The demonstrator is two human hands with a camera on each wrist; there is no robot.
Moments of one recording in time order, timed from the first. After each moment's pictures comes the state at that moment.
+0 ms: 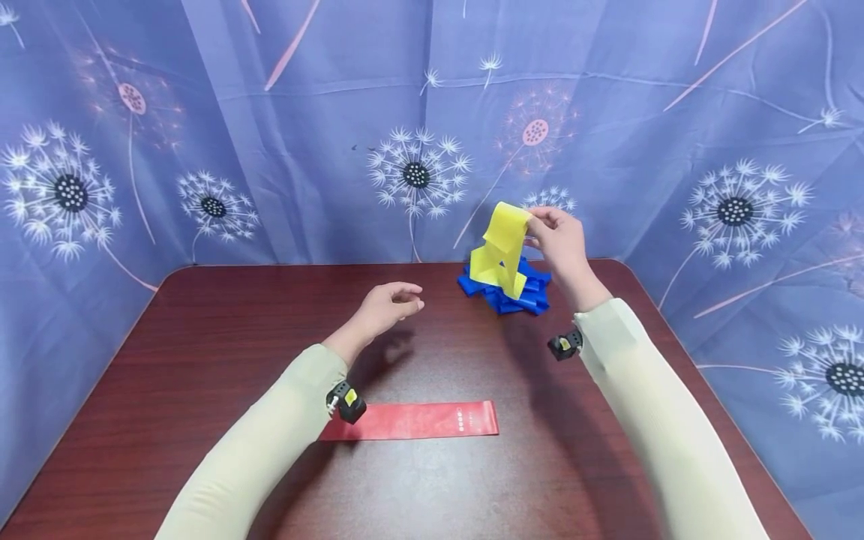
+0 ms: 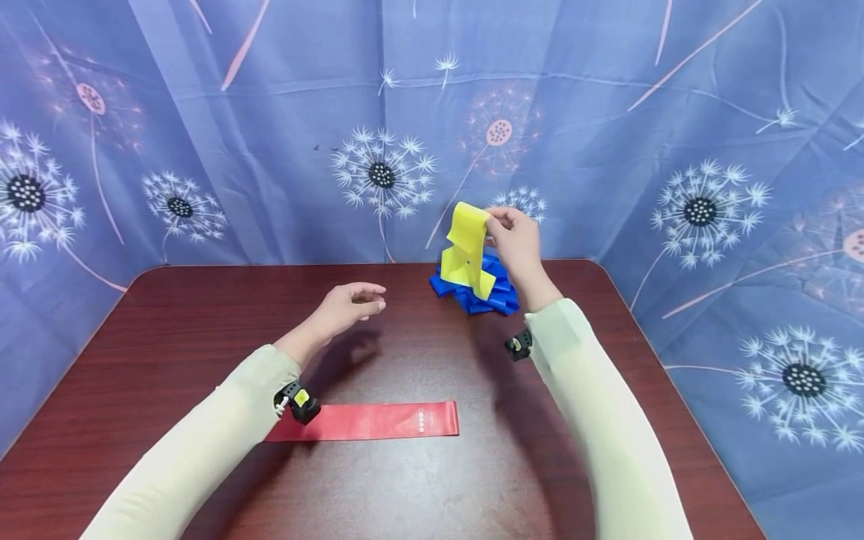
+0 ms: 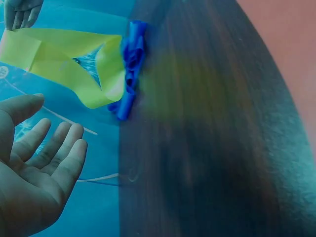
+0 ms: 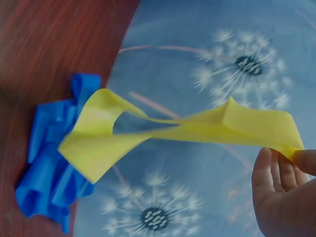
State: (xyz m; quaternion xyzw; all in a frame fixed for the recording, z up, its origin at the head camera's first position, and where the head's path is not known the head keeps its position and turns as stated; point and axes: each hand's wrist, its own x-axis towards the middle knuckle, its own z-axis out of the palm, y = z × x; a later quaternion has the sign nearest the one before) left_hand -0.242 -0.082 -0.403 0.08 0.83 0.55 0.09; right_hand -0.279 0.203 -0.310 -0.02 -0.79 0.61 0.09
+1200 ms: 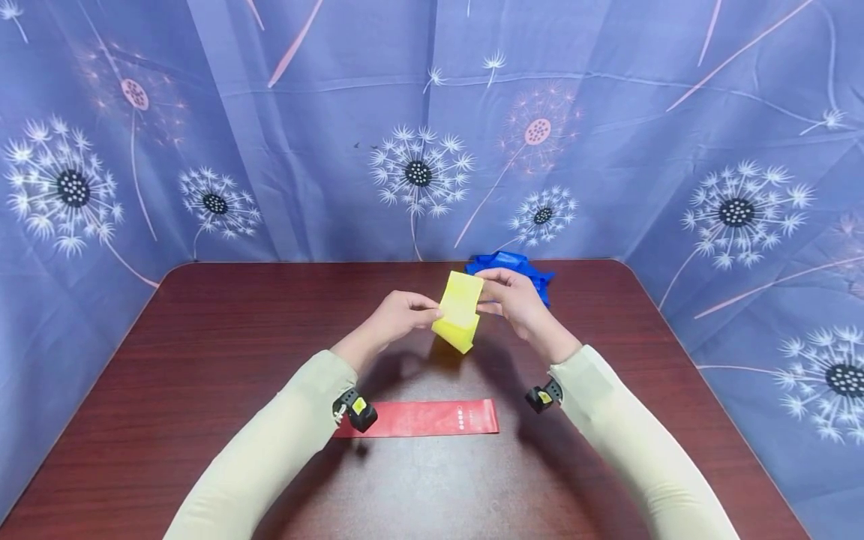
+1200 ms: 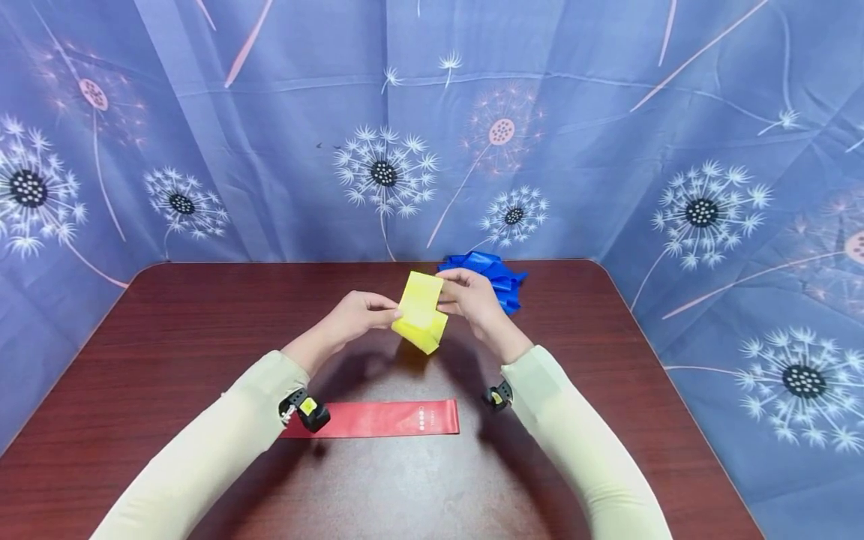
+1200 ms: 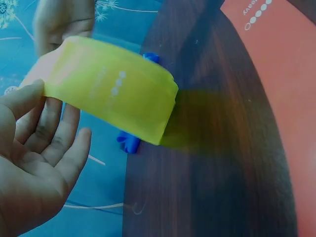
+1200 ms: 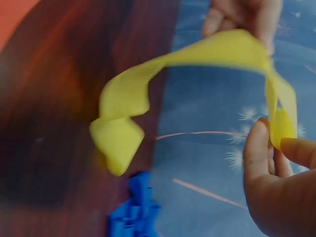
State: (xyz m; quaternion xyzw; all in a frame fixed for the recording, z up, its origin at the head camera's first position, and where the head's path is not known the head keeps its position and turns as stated) left_hand -0.224 -0.062 -0.395 0.09 0.80 0.57 0.15; right_hand -0.234 0.160 -0.365 -0.01 -0.73 0.67 -0.12
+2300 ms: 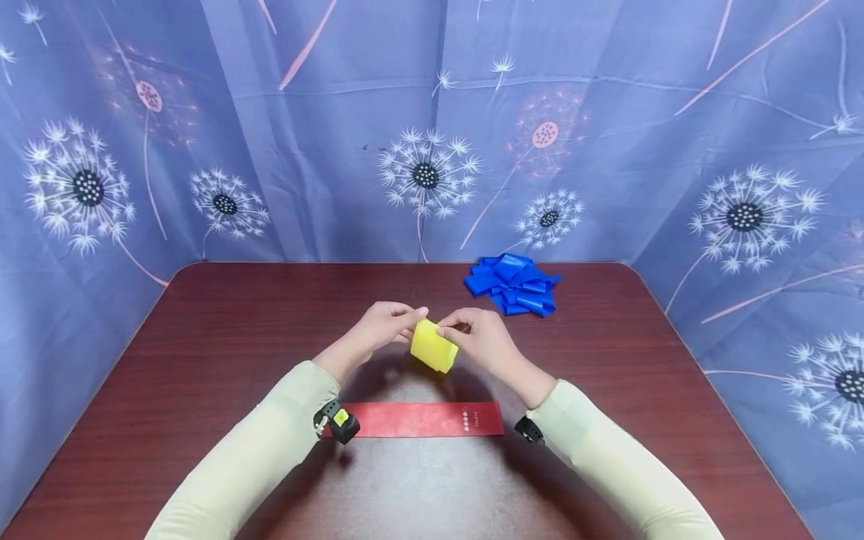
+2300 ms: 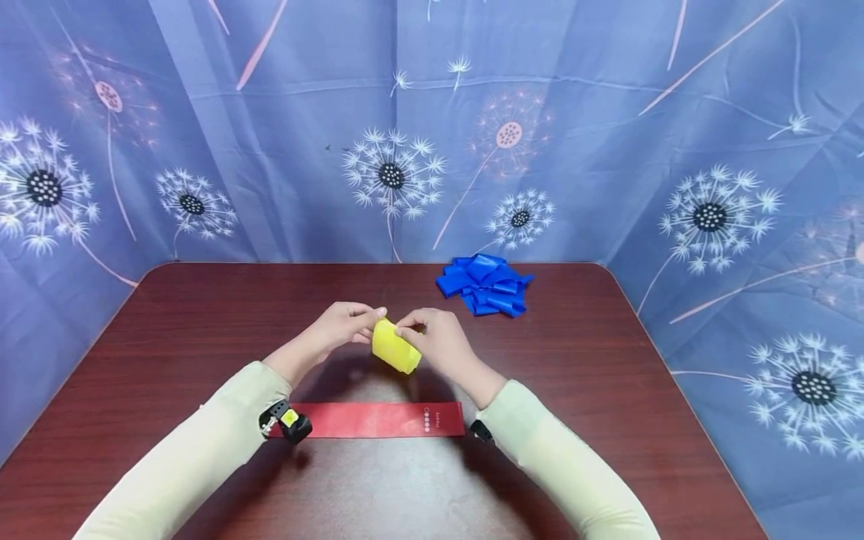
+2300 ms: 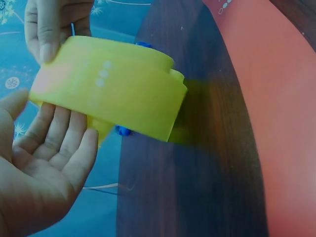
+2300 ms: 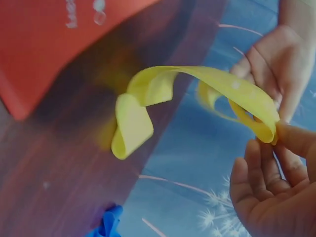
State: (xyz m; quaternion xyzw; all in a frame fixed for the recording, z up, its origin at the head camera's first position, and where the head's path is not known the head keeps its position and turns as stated) left_hand -0.213 -0.093 -0.402 0.03 0.79 0.58 0.18; right_hand -0.186 0.113 -0.386 0.20 -0.90 0.39 0.03
